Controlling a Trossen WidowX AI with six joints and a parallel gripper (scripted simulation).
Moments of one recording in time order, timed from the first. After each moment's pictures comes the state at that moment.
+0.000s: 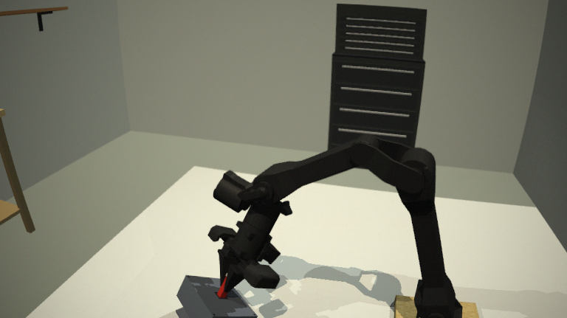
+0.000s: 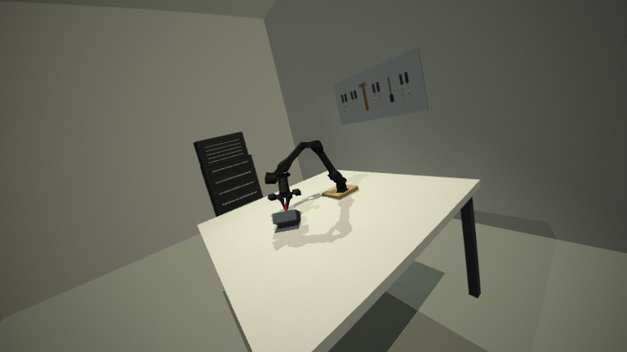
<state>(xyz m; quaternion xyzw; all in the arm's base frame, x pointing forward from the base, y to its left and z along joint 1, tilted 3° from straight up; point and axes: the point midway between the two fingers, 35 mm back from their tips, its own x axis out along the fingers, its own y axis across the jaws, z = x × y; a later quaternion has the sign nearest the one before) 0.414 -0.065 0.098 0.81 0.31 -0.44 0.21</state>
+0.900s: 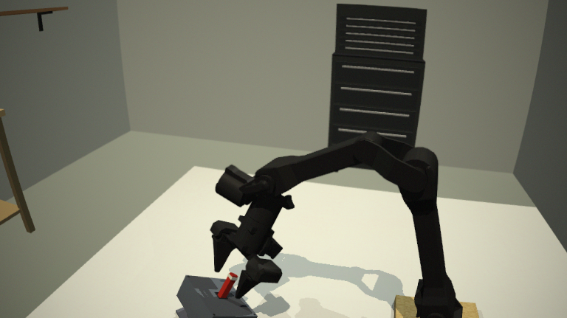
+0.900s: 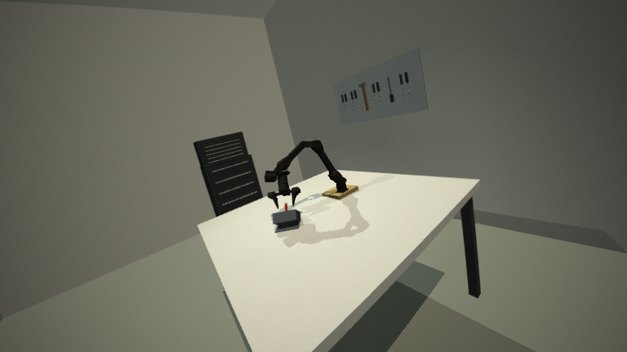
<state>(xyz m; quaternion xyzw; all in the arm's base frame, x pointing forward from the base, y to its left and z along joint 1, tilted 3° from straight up) 0.410 -0.070 0.108 0.81 0.31 -0.44 0.21</state>
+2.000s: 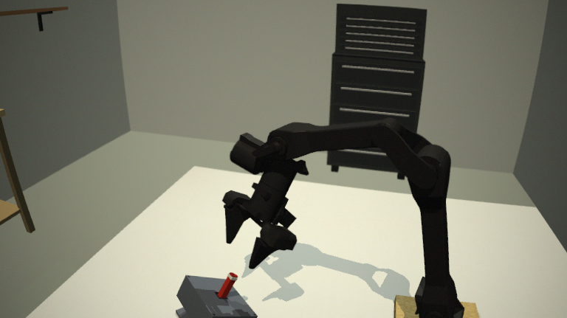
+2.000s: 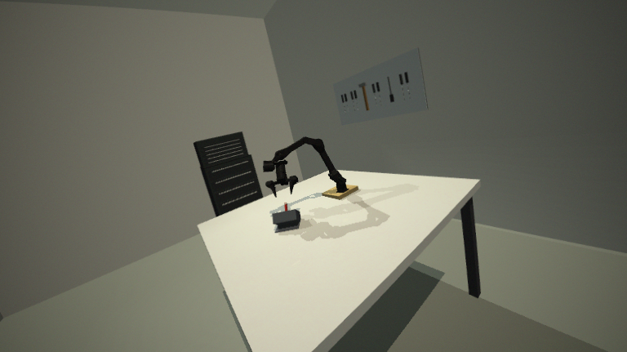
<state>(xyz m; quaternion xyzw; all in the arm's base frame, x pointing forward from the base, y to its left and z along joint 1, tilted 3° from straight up) 0.385 -0.096 0.167 0.81 0.31 -0.45 0.21</state>
